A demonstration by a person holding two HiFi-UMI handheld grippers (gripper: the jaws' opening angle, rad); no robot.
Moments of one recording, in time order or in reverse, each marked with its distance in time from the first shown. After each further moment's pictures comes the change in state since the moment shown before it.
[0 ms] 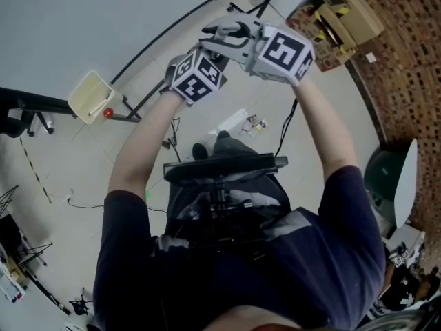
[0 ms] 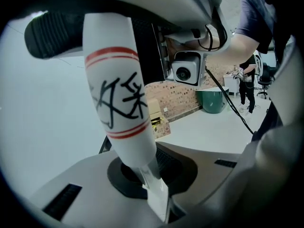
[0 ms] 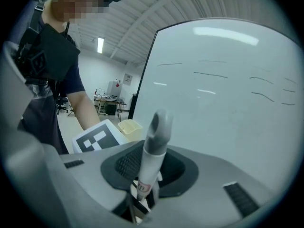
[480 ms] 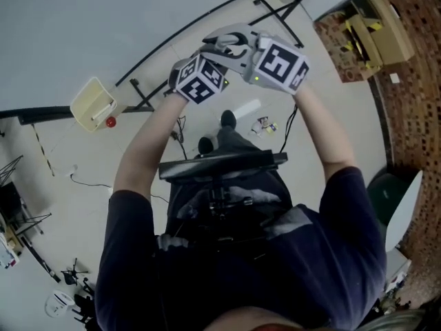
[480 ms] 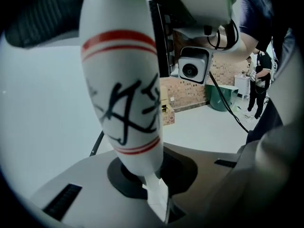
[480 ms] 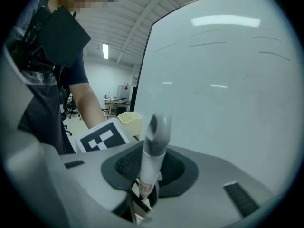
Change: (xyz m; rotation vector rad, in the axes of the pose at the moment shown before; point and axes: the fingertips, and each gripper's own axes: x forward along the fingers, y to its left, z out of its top) left arm 0.045 0.045 -0.069 -0.130 0.137 0.034; right arm 0.052 -0.031 -0.059 0.012 -0.022 0.163
